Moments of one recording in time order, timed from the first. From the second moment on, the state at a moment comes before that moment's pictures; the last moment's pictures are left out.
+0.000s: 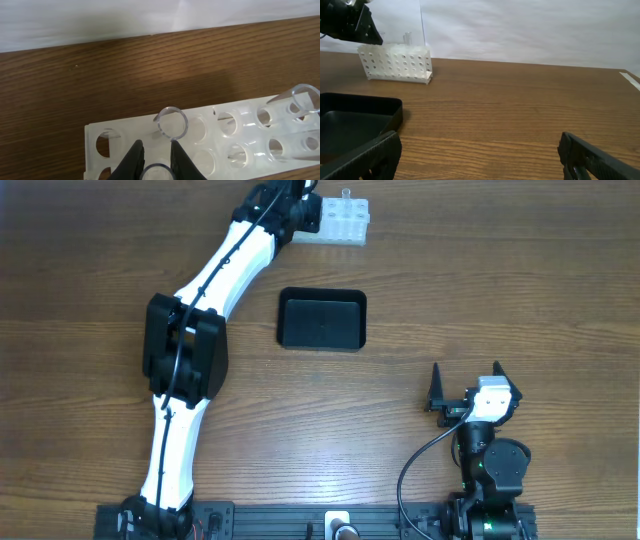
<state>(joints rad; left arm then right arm) -0.38 2.40 2.08 -0.43 -0.06 -0.17 0.00 0.01 0.01 -0.07 0.00 -0.05</state>
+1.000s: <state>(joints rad) -0.37 2.38 2.09 -0.47 -0.06 -0.17 0.00 0.01 0.01 -0.07 0.00 -0.05</state>
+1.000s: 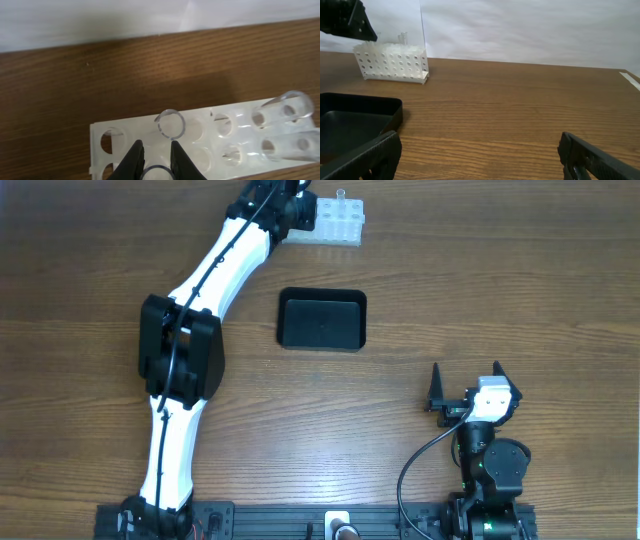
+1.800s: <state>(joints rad) -0.36 2.12 2.09 -0.74 -0.04 -0.20 0.00 0.01 0.01 -0.07 0.00 -0.05</state>
